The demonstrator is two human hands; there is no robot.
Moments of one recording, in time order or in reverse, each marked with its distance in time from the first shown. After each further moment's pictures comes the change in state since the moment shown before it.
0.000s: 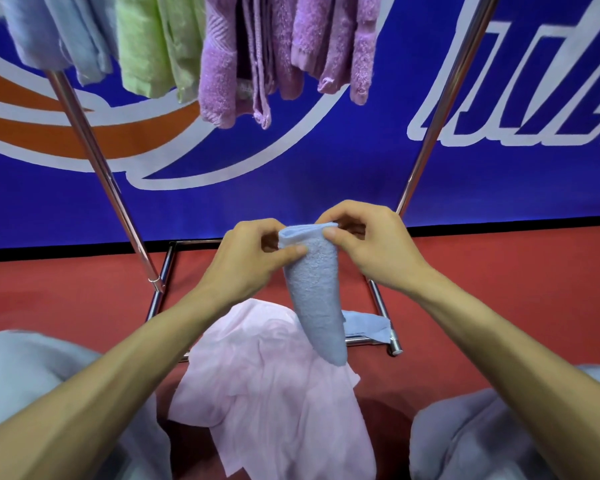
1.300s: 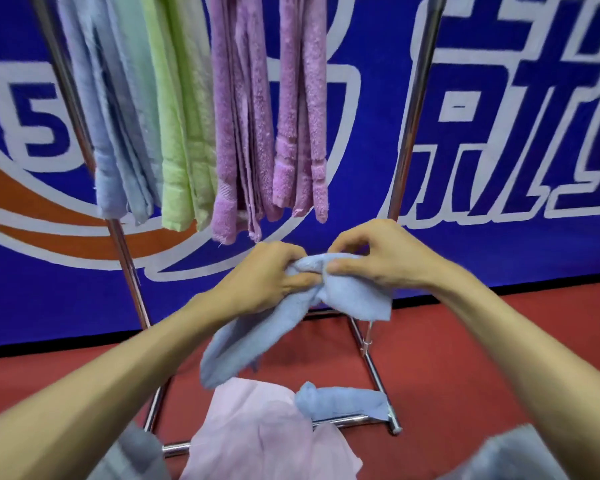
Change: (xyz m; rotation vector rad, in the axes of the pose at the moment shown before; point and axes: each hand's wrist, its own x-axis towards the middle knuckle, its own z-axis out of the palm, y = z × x) left_hand 0.022 0.117 -0.044 0.390 -0.134 0.395; right_hand 0.014 -0.090 -0.117 -0.275 -0.175 -0.103
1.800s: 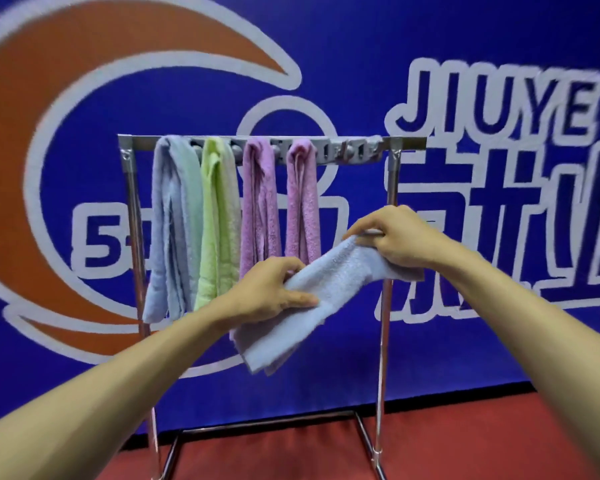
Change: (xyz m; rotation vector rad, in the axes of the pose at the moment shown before) left_hand 0.019 0.079 -0.112 -0.059 0.126 0.058; right_hand 0.015 -0.077 -0.146 -0.334 0.290 -0.043
